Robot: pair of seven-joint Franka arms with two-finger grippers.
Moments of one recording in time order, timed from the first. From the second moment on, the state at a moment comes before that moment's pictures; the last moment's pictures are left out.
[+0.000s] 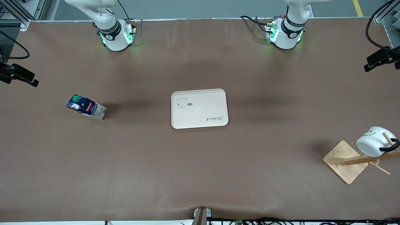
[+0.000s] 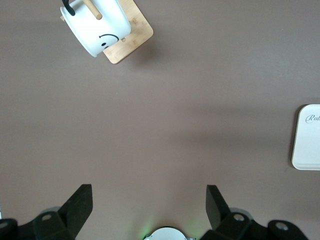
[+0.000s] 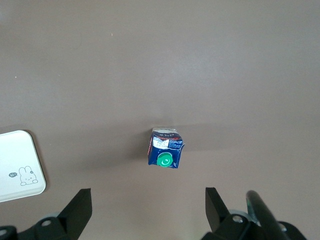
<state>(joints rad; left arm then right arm) 0.05 -0.02 0.00 -1.49 0.03 1.41 -0.01 -0.07 -0.01 -0.02 -1.55 0.01 1.53 0.05</state>
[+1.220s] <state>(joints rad) 0.27 0.06 0.00 -1.77 -0.12 2.10 -0.04 -0.07 0.00 -0.02 -1.54 0.01 1.54 0.04</state>
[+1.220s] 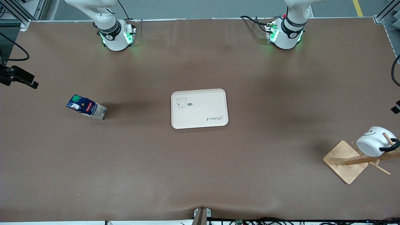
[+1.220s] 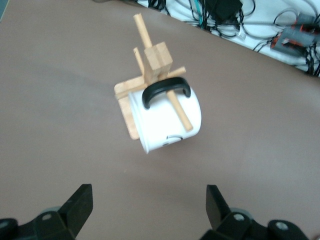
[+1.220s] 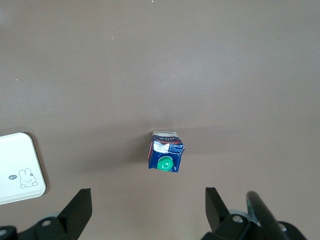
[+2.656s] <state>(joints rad) 0.32 0.07 0.00 -2.08 -0.21 2.56 0.23 -0.07 0.01 -0.02 -1.53 0.01 1.54 0.04</state>
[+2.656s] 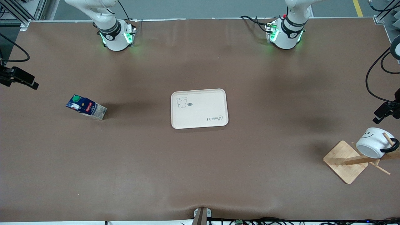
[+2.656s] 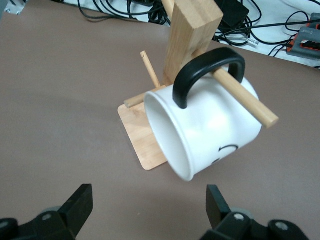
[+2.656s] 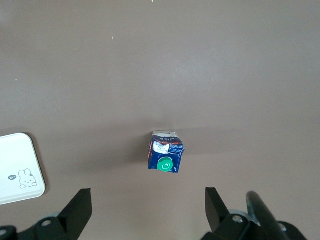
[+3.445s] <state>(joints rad) 0.32 0.12 -0.06 -2.08 -0.28 2.66 0.37 -0.07 0.02 -0.02 -1.53 0.01 1.54 0.04</state>
